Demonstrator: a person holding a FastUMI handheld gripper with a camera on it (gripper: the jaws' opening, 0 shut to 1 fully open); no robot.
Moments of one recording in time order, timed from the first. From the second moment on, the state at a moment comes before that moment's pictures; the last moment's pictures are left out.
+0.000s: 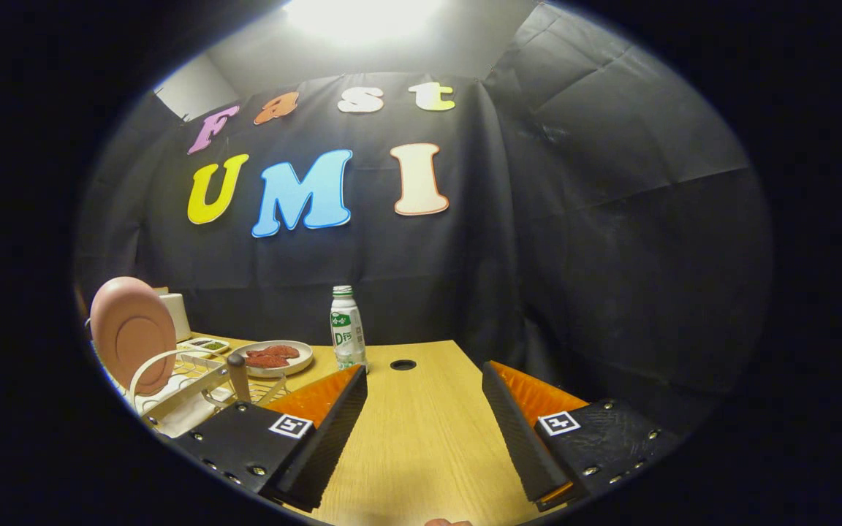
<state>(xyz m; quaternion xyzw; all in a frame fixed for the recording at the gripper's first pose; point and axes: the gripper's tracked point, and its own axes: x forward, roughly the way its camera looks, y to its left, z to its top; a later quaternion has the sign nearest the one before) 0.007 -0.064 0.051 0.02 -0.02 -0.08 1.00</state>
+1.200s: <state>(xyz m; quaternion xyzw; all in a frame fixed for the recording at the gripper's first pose) -0.062 0.166 0.252 0.02 0.03 0.10 0.99</state>
